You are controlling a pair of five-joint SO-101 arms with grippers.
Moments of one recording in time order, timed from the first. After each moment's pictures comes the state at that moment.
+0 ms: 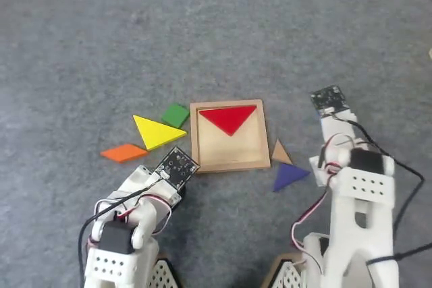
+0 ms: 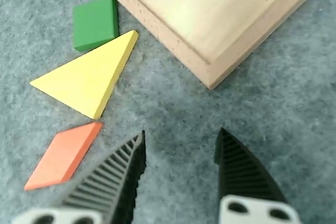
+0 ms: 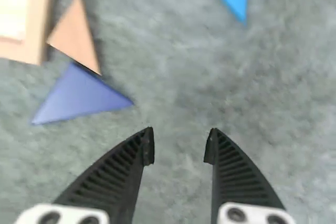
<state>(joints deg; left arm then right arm) 4.1 -102.8 96.7 73.1 -26.6 5.1 -41.6 55.6 64.9 26.7</state>
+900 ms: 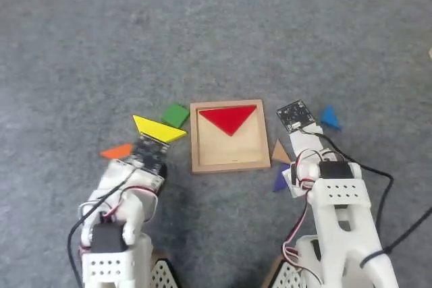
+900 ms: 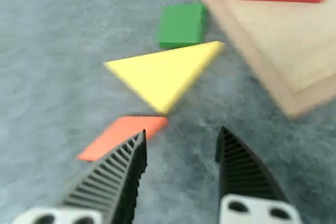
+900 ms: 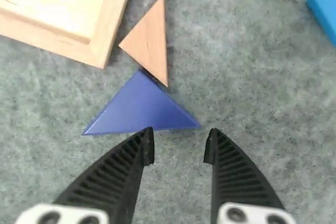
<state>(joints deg) -10.5 -102.8 93.1 66.9 -21.1 -5.7 -41.6 67.0 55.6 21.0</state>
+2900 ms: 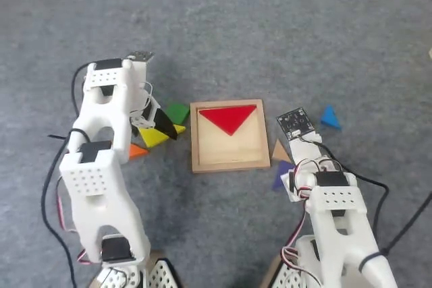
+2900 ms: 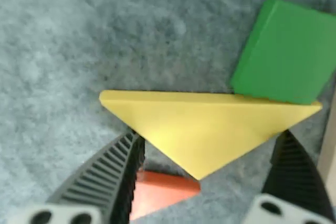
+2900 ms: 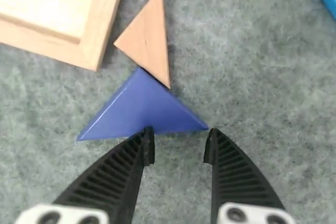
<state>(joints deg) -13.1 37.4 -8.9 82.2 -9.1 -5.9 -41.6 74.8 45.7 20.1</state>
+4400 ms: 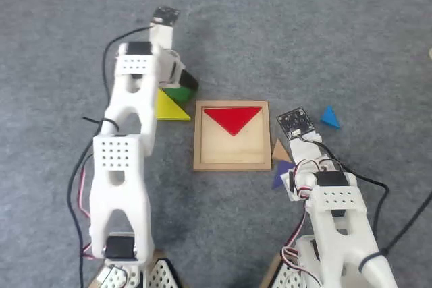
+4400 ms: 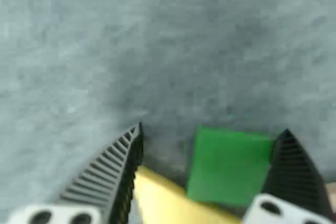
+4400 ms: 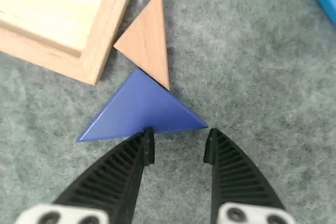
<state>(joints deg) -6.2 60.3 -49.2 76.3 -8.3 -5.9 -41.6 74.8 45.2 20.1</state>
